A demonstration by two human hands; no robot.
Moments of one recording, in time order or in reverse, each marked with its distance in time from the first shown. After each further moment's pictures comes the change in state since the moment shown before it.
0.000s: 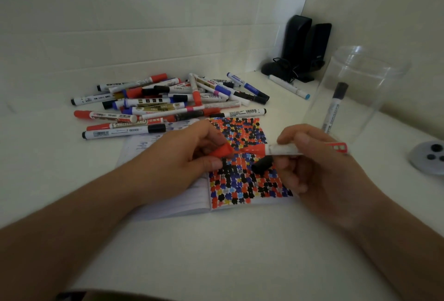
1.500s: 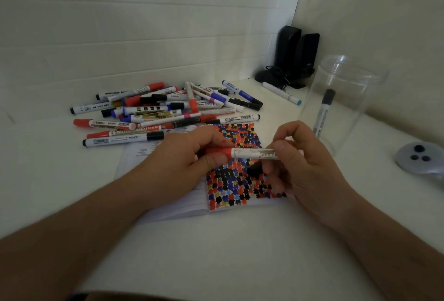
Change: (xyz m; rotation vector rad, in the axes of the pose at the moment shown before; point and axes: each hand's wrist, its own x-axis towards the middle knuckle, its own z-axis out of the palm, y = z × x) left_hand 0.002 0.011 0.004 0.060 0.118 0.147; right_hand -0.001 0.005 0.011 -0.527 0.207 -0.119
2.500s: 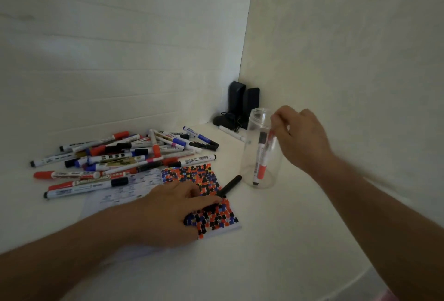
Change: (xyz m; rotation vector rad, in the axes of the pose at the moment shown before) left_hand 0.021 0.023 0.013 0.604 -0.615 0.045; right_hand 0.048 -0.058 -0.111 -1.109 0.494 -0.274
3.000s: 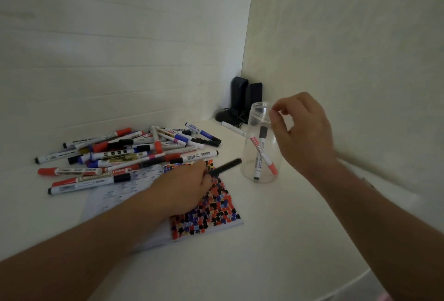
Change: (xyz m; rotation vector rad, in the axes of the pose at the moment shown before) left_hand 0.045 0.014 -0.007 -0.278 0.316 -0.295; right_hand -0.011 -0.010 0.005 0.051 0.289 -0.201
